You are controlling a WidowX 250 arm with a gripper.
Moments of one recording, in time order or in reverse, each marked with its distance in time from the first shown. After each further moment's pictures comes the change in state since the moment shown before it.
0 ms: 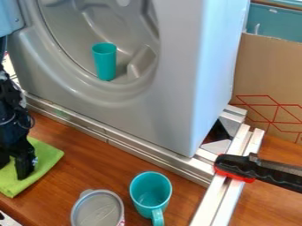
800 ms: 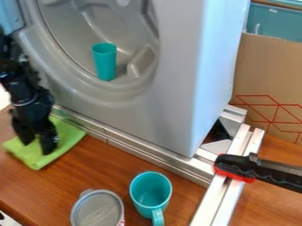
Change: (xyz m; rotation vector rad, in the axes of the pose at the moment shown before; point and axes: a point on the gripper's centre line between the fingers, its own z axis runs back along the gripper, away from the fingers) arm 0.058 -0.013 0.009 -0.045 -0.111 -0.100
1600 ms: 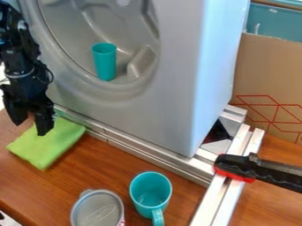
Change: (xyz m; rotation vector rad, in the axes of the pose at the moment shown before) arm -0.004 0.001 0.053 0.060 0.044 0.060
